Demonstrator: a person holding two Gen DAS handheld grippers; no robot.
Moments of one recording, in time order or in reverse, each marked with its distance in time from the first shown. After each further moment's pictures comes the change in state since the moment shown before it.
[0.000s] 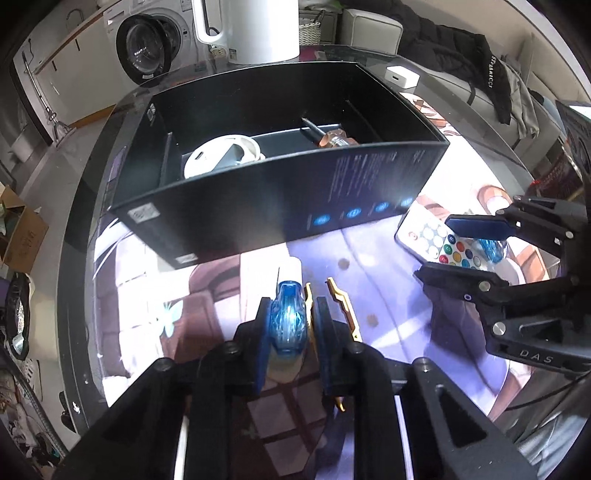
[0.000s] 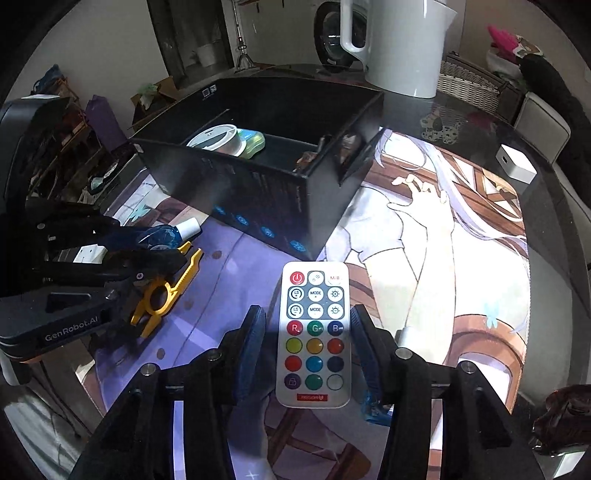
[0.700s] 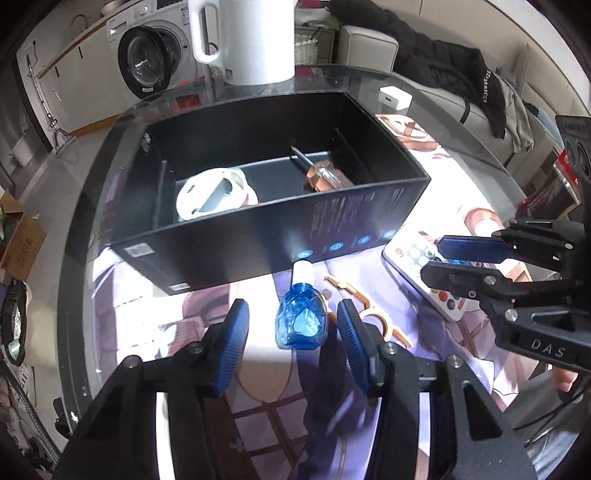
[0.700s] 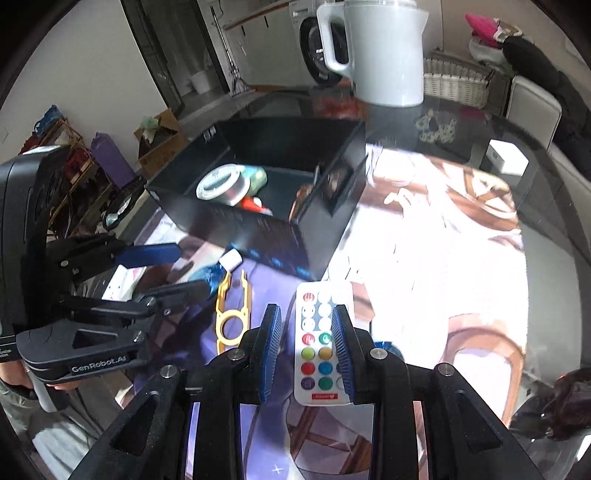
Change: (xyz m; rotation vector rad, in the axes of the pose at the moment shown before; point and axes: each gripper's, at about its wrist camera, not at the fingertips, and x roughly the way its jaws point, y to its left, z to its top) left arm -0.003 -0.010 0.014 -0.011 -0.055 -0.017; right arm -0.022 -0.016 0.006 0.122 -0.054 0.078
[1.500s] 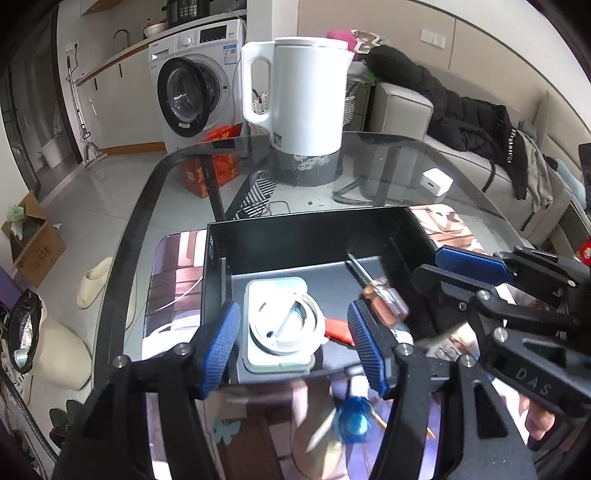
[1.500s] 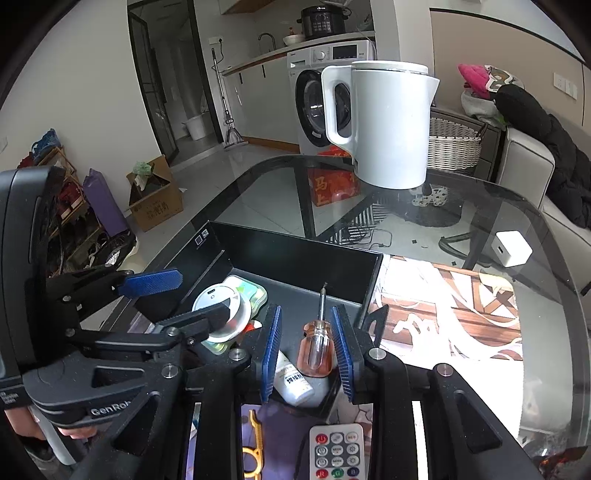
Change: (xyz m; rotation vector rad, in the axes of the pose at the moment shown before) left arm -0.023 0.040 0.051 -0.099 -0.209 0.061; right arm 0.005 0.020 0.080 -0.023 -0.244 -0.064
